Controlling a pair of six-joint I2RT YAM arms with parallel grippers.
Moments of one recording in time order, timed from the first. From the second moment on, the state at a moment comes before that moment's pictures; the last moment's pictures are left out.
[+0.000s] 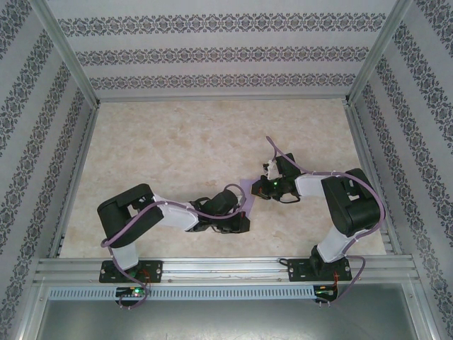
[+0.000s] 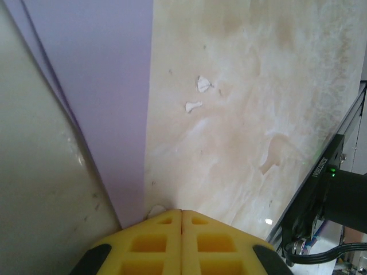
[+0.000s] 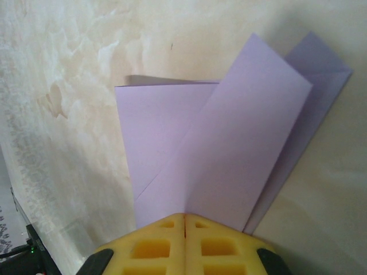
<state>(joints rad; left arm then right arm) -1.00 1.79 0.72 0.27 0.37 -1.03 0.31 1.69 0.66 -0.04 -0.65 0.61</state>
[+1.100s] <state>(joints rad) -0.88 1.75 0.90 0.03 0.38 -0.89 0.33 1.68 0.66 -0.02 -0.63 0.63</state>
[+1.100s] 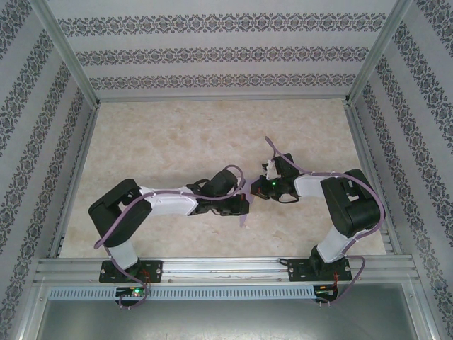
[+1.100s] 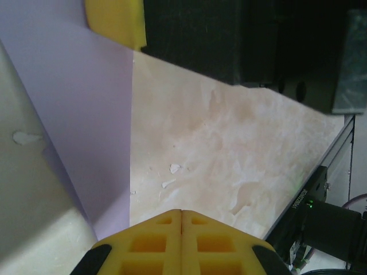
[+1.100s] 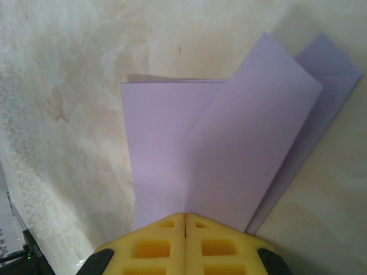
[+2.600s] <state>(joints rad) -0.87 1.86 0.85 0.19 0.39 -0.90 0.31 1.68 0.74 -0.10 -0.61 0.61</state>
